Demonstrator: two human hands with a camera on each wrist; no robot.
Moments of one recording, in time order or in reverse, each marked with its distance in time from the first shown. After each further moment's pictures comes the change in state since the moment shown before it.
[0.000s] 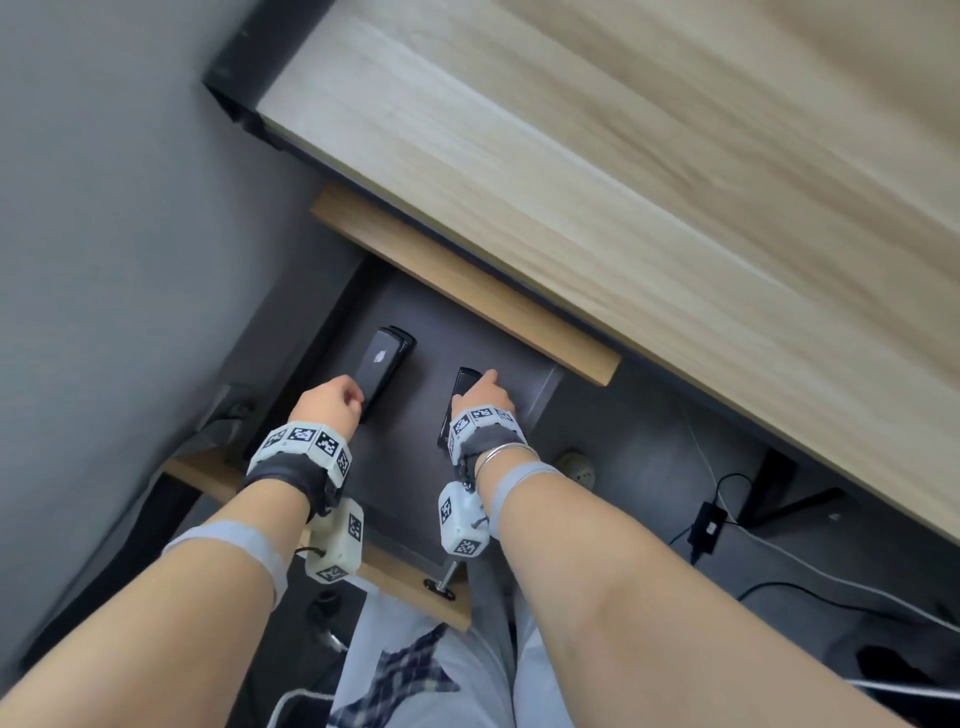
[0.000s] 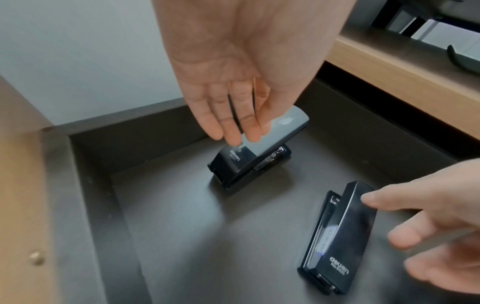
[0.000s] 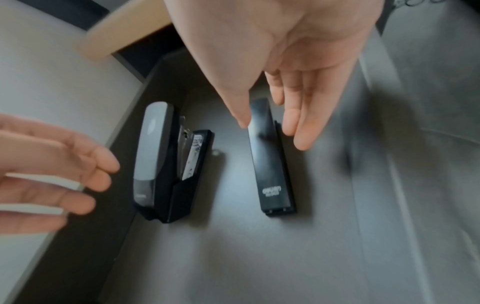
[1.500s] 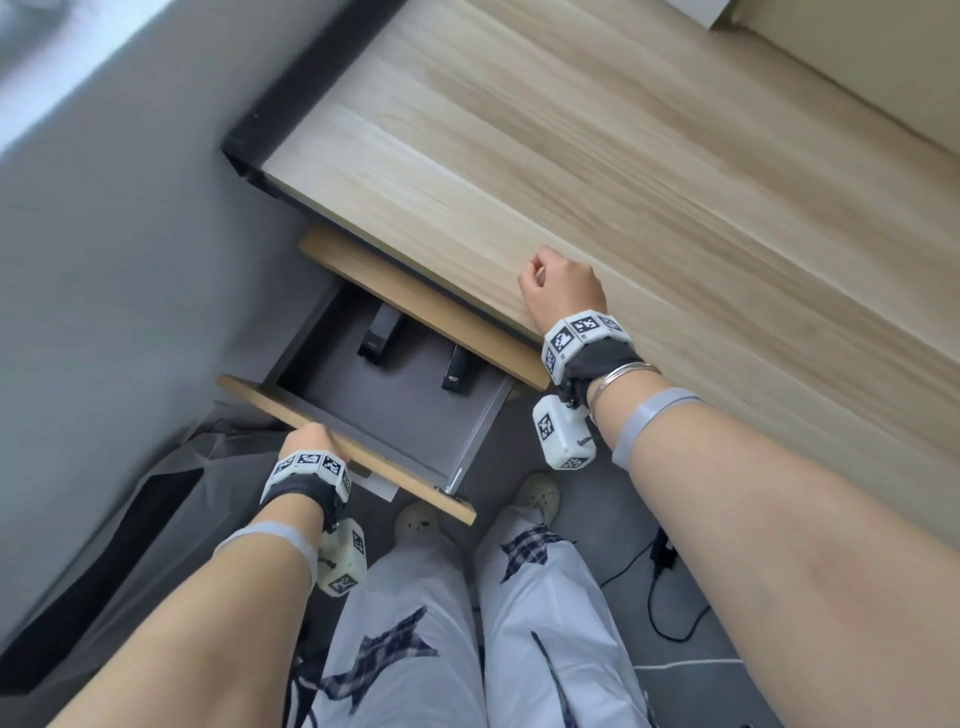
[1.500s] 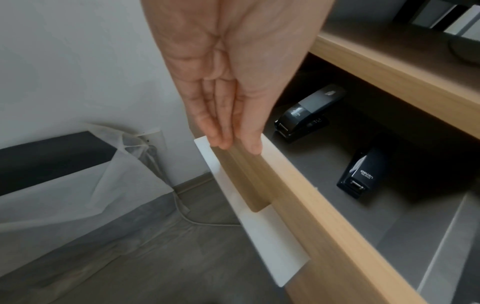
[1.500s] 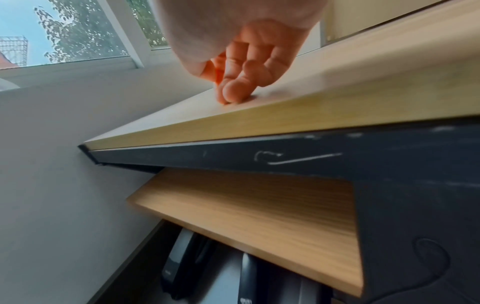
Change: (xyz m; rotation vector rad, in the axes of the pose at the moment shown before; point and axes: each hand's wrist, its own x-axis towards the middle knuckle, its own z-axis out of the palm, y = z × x) left_hand -0.056 0.017 0.007 0.219 -0.171 -0.254; right_hand -0.068 -0.002 -0.191 -0.118 0.587 -0.571
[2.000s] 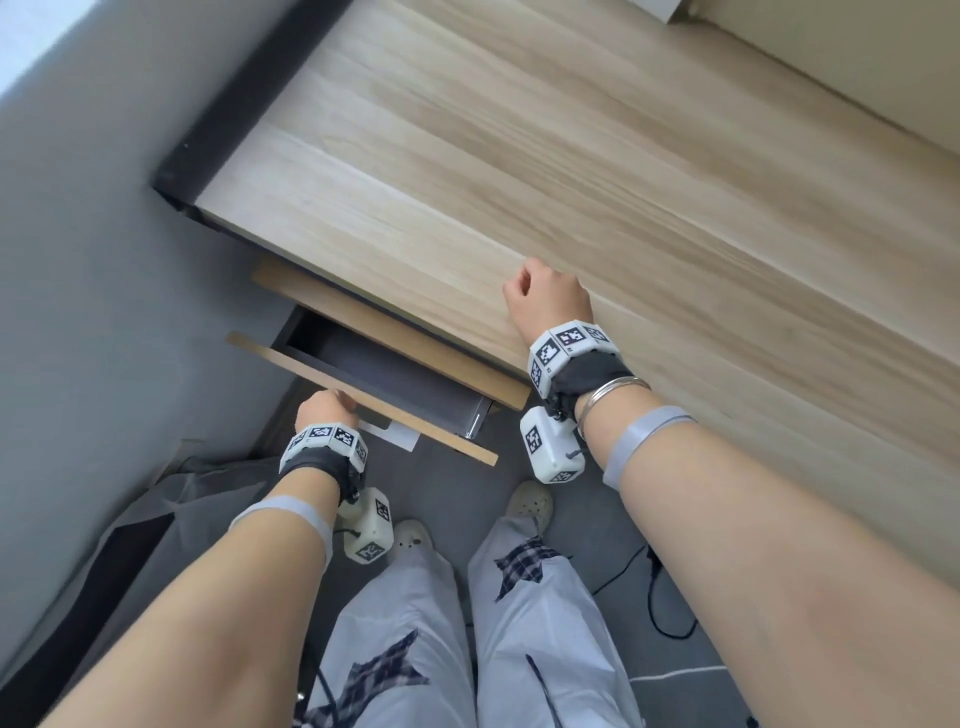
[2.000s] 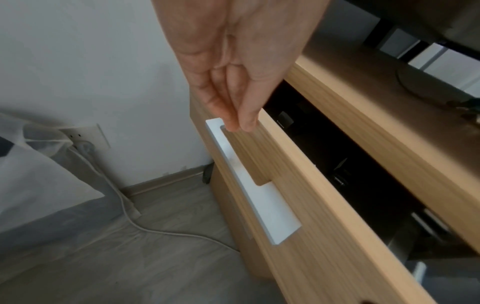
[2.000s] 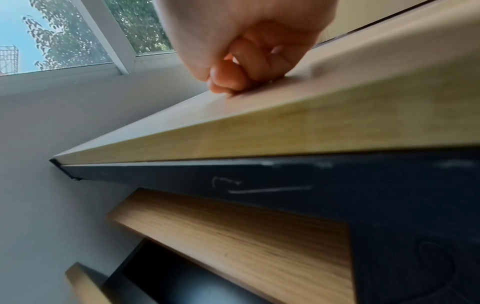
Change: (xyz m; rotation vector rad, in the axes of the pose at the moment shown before) left_hand 0.020 0.078 -0.026 -0.219 0.185 0.187; right_hand 0.024 0.019 -0.008 0.050 -0.041 0.122
